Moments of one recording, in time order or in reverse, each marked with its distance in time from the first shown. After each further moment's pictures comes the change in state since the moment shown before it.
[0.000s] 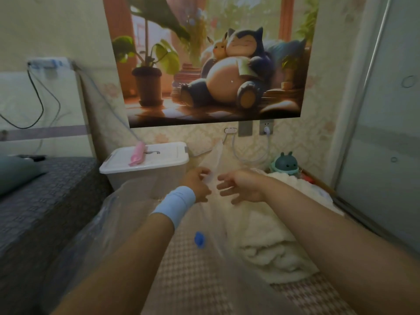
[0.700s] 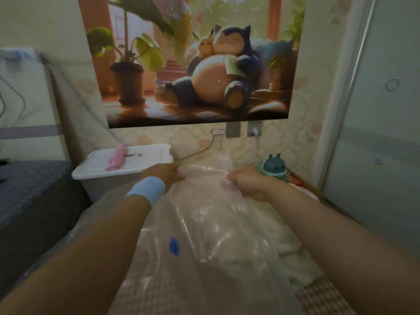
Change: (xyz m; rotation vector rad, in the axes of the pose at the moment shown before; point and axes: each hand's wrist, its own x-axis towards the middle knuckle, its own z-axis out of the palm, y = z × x) left_hand 0.081 -0.006 -0.041 0.847 0.141 0.112; right_hand 0.009 0.000 -0.046 -0.045 0.270 -0.078
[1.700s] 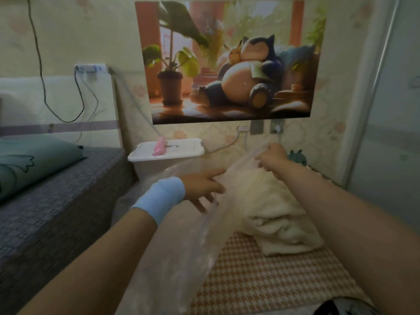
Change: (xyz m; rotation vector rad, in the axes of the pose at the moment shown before) left_hand -0.225 0.018 -0.052 -0.676 -0.491 0.141; right_hand -0.079 -0.006 0.021 -0.092 0.478 -0.139
